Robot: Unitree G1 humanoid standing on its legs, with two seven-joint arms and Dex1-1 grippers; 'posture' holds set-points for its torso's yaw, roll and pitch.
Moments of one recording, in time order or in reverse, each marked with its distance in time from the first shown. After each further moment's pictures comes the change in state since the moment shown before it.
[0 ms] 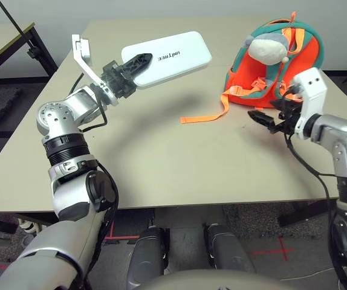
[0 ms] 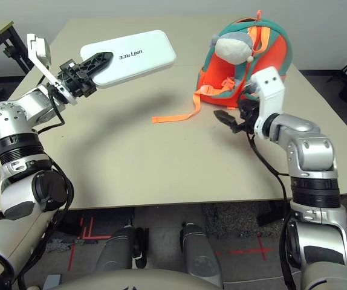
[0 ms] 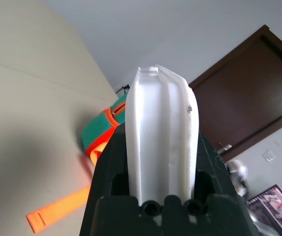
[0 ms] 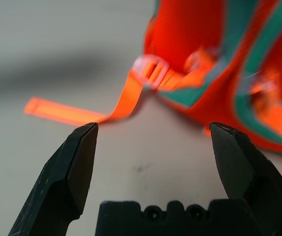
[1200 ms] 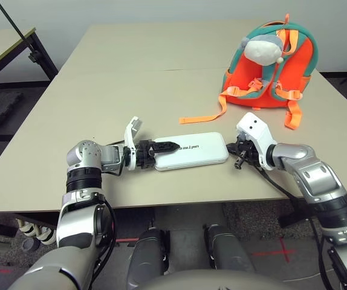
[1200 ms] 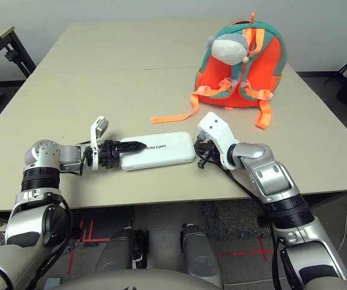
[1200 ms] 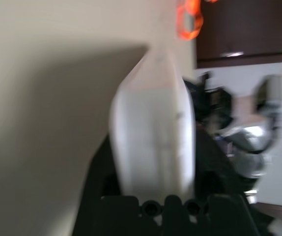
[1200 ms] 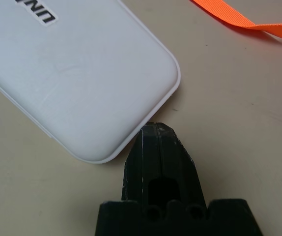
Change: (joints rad) left arm 0.282 -0.028 -0.199 0.117 0.134 0.412 -0.129; right arm 0.210 0.024 0.491 -0.054 -0.228 -0.200 0.212
